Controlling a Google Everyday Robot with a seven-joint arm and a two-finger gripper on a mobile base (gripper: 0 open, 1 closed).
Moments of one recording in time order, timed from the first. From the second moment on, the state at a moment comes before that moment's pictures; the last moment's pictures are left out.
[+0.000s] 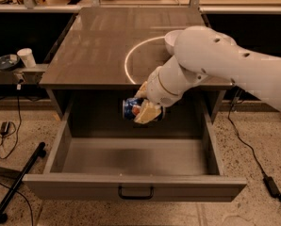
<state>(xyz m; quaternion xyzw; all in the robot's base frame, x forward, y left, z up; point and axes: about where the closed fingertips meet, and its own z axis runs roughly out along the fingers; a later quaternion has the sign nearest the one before) 0.546 -0.008 0.789 -0.70 0.66 0.10 0.27</state>
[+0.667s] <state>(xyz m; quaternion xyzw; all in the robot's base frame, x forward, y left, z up) 0.551 -0.005 0.812 -0.70 0.65 0.09 0.29</state>
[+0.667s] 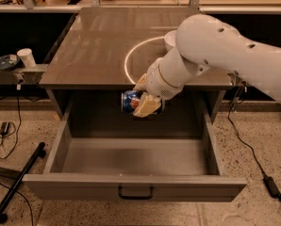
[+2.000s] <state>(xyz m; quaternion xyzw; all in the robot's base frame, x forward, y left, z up) 0.600 0.010 0.864 -0.73 0.62 0.05 0.29</state>
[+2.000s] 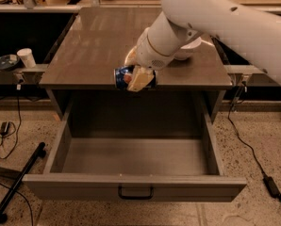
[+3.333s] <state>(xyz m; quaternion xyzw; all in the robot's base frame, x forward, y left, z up) 0.670 0.015 0.872 -0.73 0.62 0.03 0.28</state>
